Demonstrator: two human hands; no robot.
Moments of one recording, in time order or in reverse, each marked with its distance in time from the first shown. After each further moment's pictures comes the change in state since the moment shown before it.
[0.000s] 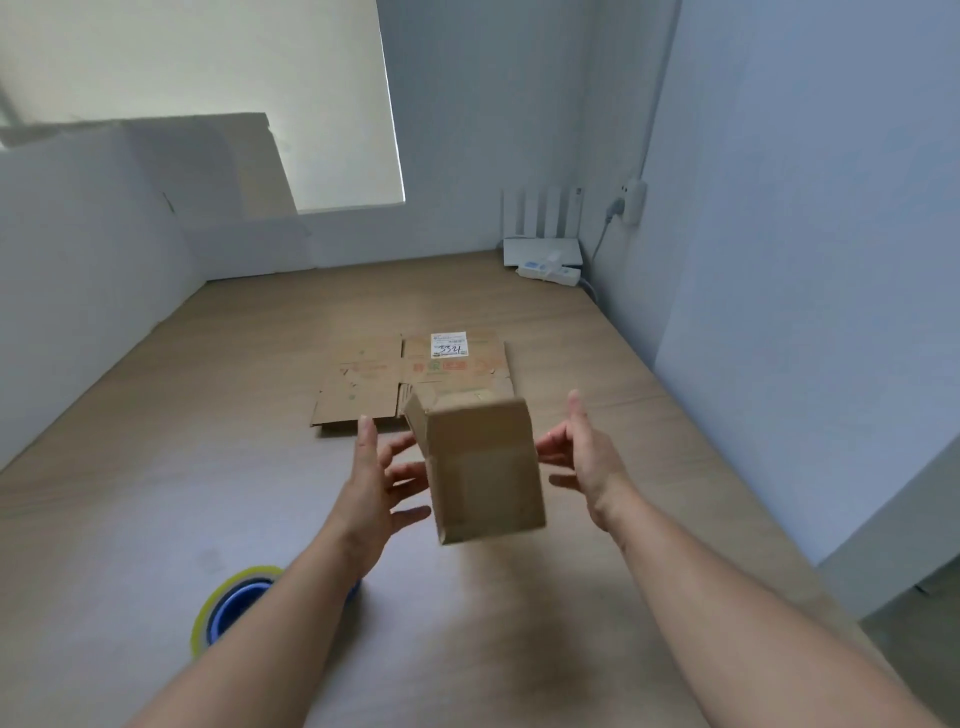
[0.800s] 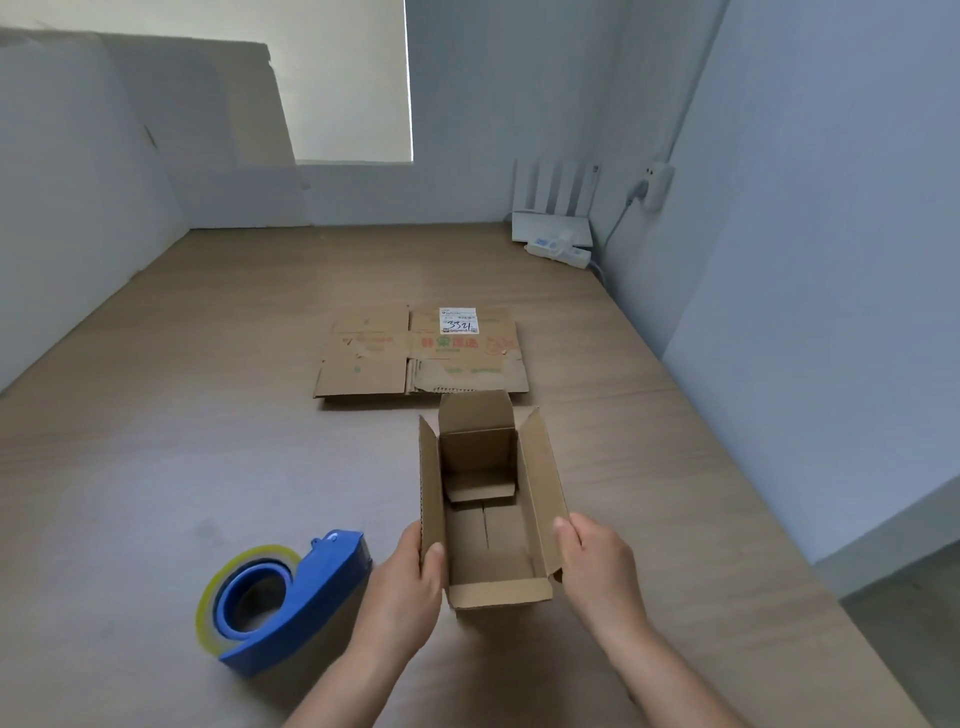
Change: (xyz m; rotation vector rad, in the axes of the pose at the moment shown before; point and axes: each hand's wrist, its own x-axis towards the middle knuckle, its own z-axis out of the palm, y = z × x) left_hand -0.029 -0.082 -0.015 0.730 0.121 -0.018; right_hand -0.073 0.058 0.035 -0.728 0.141 -0.085
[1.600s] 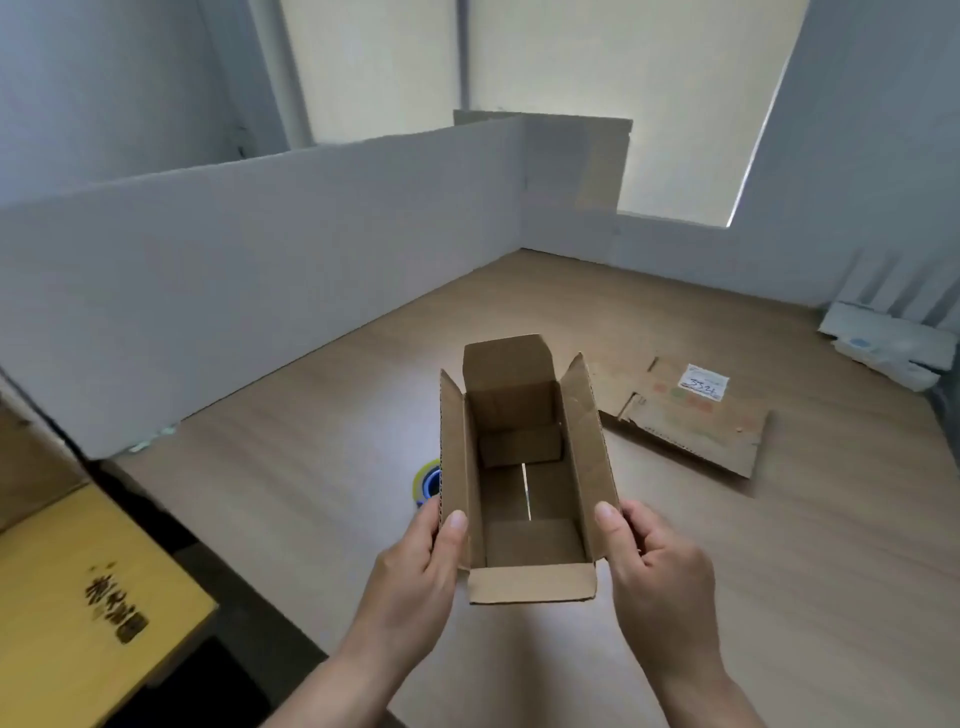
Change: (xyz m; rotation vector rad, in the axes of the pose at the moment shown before) left_hand -0.165 0.025 -0.032 -0.312 0.661 -0.048; right_hand -0.048 -0.062 -0.033 0.436 -0.234 -0.718
